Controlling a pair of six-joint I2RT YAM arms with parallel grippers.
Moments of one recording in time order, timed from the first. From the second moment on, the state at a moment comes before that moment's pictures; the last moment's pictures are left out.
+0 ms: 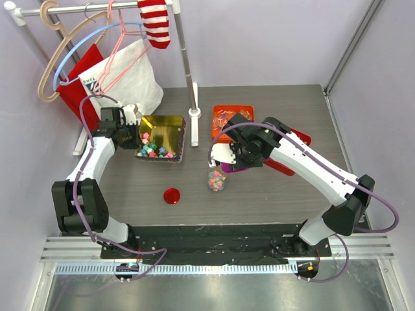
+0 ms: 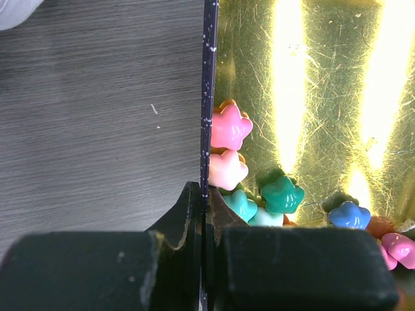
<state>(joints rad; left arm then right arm) 0.06 1.49 1.12 -0.51 0.28 0.03 0.82 1.52 1.61 -1.35 0.14 -0.89</state>
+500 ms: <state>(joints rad) 0.06 1.52 1.12 -0.51 0.22 0.06 0.83 1.54 1.67 -1.33 0.18 -0.89</state>
